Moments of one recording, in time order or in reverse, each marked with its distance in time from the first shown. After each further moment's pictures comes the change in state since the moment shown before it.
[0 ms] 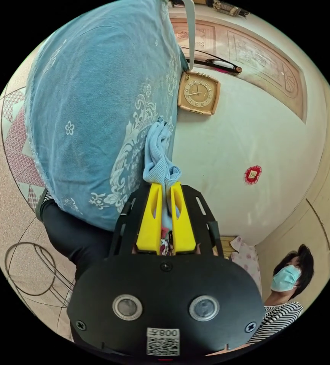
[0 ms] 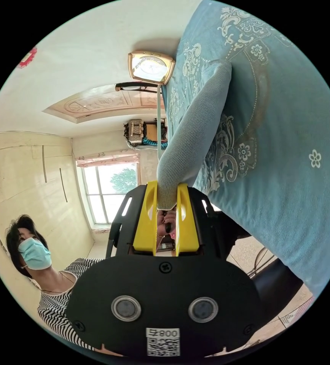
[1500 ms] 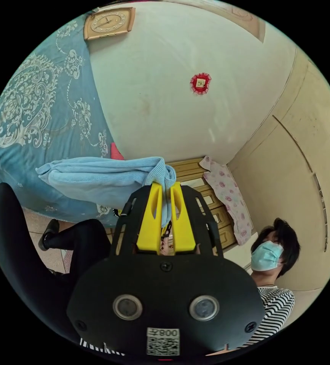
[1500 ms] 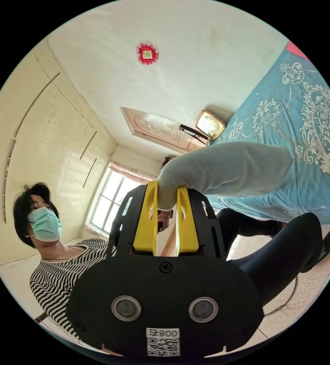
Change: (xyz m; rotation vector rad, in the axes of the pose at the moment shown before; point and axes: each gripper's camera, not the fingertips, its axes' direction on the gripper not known) left arm 0.252 0.364 0.466 -0.503 0.280 0.349; right arm -0.204 0.423 -0.355 0.399 -0.100 -0.412
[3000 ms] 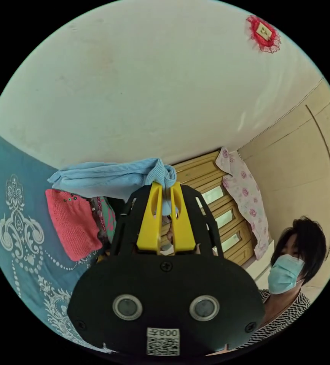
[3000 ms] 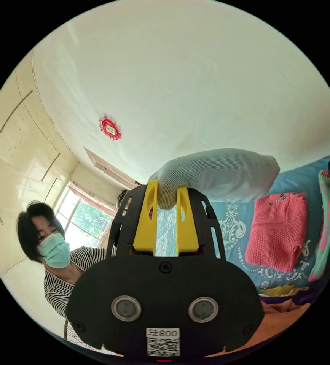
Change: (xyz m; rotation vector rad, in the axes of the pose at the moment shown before) left arm -0.405 -0.505 1.240 -0.228 0.069 0.130; right arm -0.017 -0.847 -0.411 0.088 0.382 -0.127
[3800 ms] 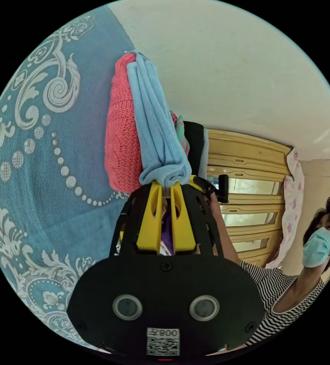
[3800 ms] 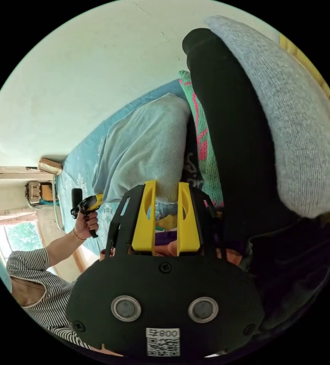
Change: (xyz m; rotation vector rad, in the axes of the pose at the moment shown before) left arm -0.387 0.201 0.343 -0.299 -0.258 -0.402; right arm 0.233 -0.075 0.027 -0.416 0.763 0.361
